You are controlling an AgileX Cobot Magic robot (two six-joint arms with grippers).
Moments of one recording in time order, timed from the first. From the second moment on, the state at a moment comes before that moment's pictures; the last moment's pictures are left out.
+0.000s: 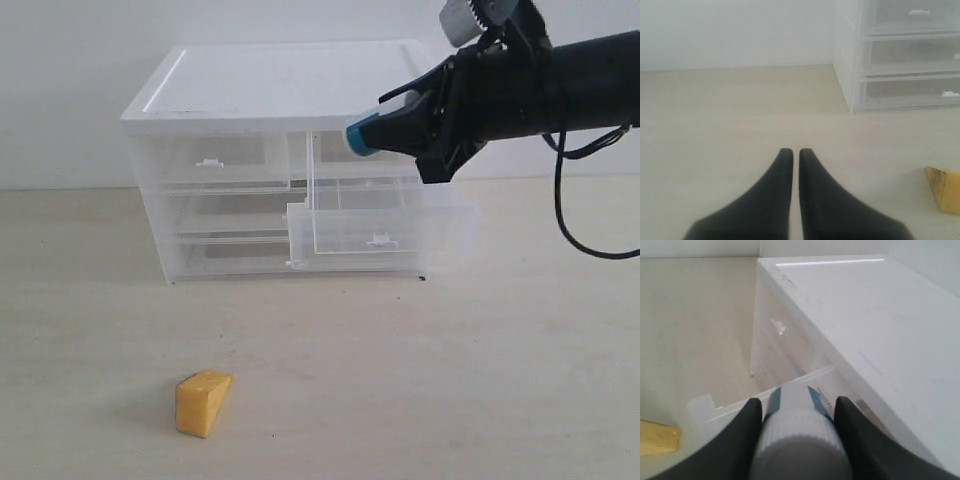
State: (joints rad) left arm -0.02 0.00 0.00 0.03 0.31 0.01; right arm 0.20 1.64 -1.15 1.52 0.81 -2.05
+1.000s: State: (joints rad) left arm -0.02 0.00 0.00 0.03 0.31 0.01; right arm 0.20 1.86 -1.25 1.58 0.87 -2.05
